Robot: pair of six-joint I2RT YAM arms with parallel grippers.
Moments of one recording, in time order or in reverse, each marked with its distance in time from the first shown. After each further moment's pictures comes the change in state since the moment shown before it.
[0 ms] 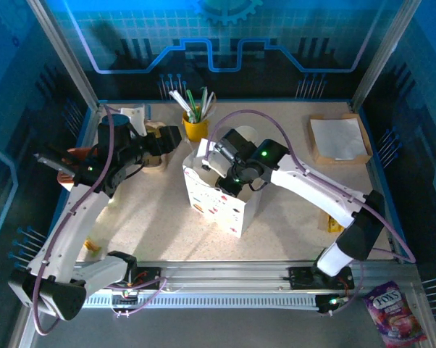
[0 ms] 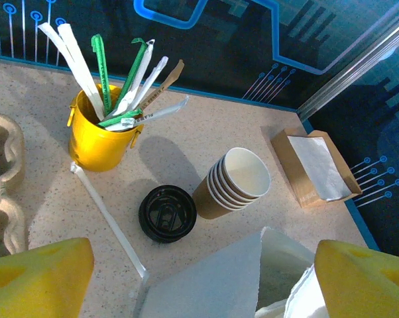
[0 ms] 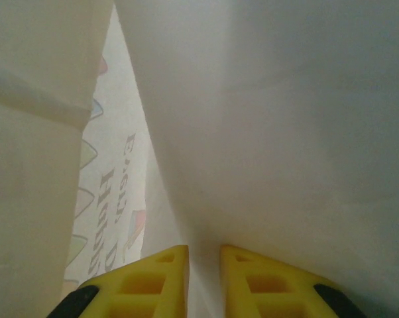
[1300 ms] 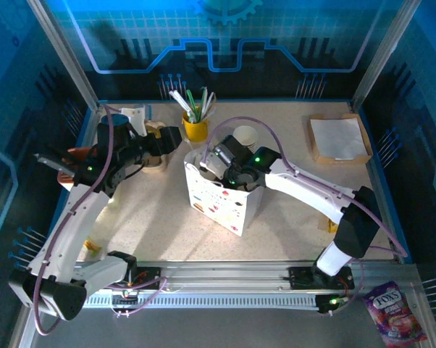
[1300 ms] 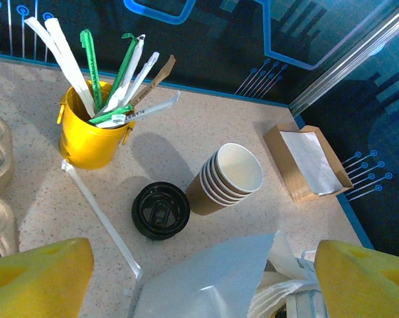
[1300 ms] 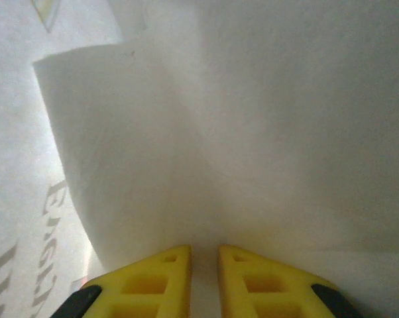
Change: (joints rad) left arm 0.008 0.000 -0.004 0.004 0.038 0.004; right arm -0.010 0.024 -0.141 0.222 0.025 -0.014
